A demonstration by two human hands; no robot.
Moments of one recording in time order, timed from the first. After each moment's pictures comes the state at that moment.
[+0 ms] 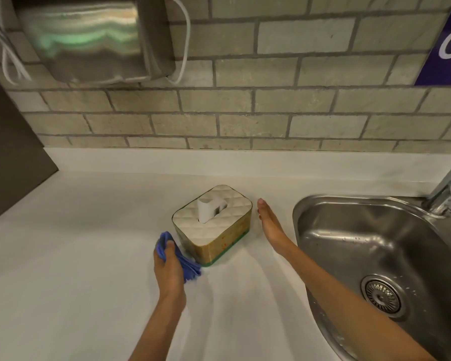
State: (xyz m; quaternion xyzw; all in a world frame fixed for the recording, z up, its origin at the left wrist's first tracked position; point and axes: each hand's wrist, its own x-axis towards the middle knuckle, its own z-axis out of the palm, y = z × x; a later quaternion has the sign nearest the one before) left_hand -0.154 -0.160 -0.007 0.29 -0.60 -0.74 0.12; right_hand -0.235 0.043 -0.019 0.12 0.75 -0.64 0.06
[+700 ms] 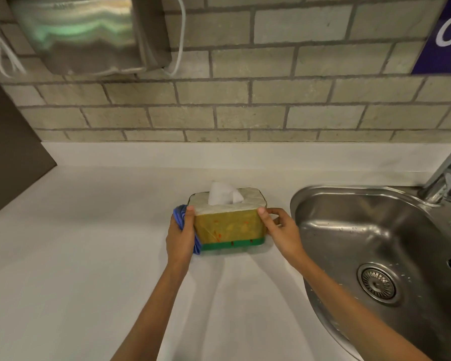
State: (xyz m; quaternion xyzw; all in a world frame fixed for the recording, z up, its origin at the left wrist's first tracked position) left_hand -0.179 -0.147 0.008 0.20 -0.74 -0.64 0.05; right_hand -0.181 0.060 -0.019 0.11 0.77 -0.62 -0.07
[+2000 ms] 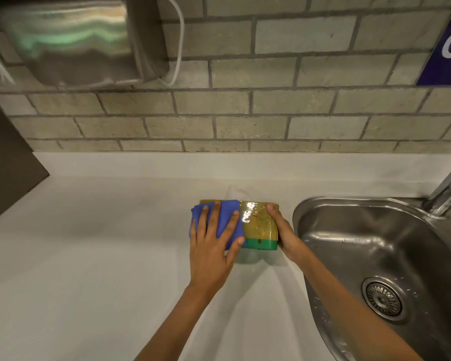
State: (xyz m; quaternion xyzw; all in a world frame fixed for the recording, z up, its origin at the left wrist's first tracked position) left_hand -0.183 -0.112 0.008 -0.16 -0.95 -0.19 0.21; right_hand -0.232 0.068 -0.012 0.10 0.65 -0.74 0.11
